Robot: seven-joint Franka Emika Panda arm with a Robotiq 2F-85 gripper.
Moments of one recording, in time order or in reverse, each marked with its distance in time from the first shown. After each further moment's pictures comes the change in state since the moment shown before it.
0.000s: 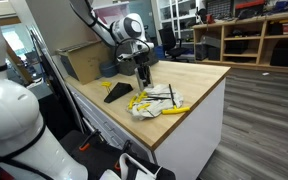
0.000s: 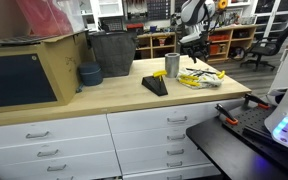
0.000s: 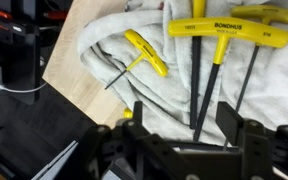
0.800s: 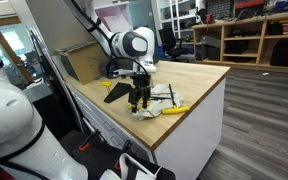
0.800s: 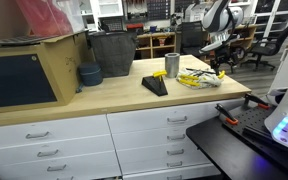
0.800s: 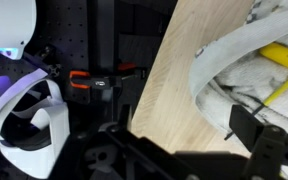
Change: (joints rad) arm -0.131 -0.119 -0.065 -0.337 0.142 0.028 -0.002
